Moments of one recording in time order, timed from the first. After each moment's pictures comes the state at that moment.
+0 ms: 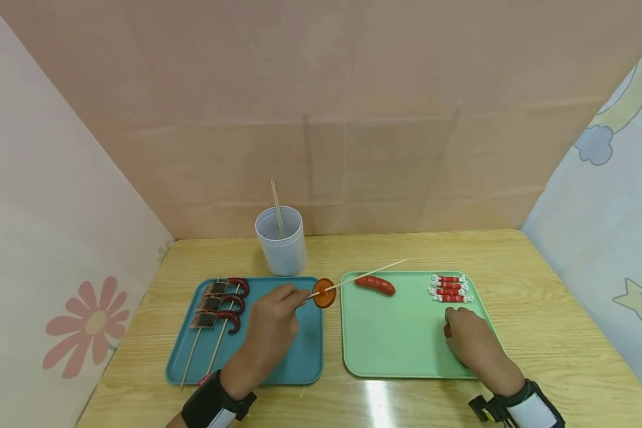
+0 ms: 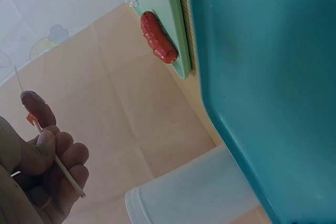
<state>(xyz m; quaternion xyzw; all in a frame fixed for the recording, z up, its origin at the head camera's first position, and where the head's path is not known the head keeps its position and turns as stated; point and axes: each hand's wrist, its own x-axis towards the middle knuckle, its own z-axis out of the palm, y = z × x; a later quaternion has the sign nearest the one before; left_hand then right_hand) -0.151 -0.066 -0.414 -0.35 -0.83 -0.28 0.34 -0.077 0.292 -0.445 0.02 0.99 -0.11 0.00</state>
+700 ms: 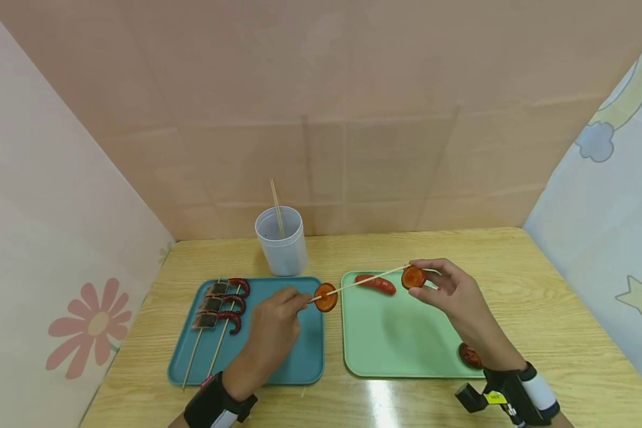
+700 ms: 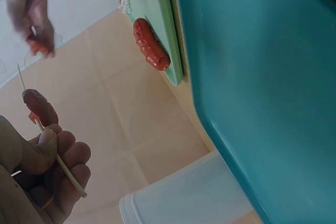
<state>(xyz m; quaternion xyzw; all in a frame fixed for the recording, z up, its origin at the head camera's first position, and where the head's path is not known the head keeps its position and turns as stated) -0.150 -0.064 -0.418 -0.36 -0.83 -0.26 0.34 -0.097 0.270 -0.395 -0.05 0.74 -0.67 -0.06</state>
